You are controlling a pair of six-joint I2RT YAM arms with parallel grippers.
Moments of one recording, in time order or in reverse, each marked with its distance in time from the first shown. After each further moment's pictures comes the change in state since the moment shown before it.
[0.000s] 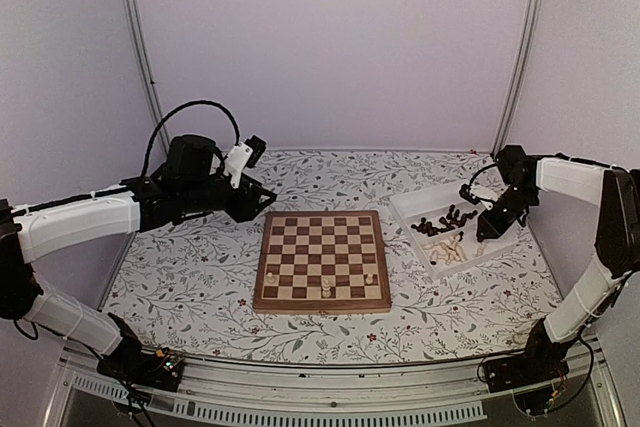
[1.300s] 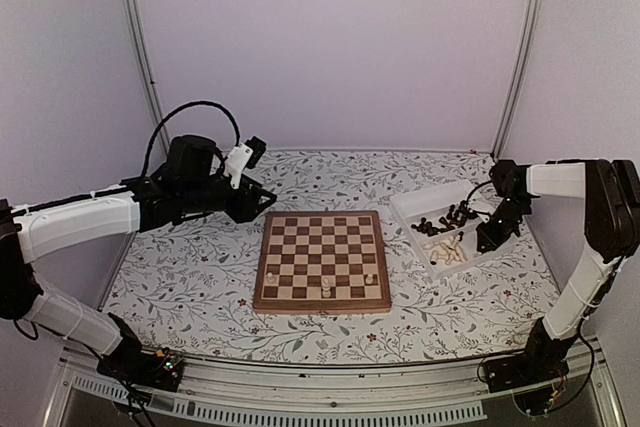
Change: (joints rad) left arm 0.000 0.000 0.000 -0.008 0.007 -0.003; right arm -0.018 0.120 -0.033 0.043 0.043 0.049
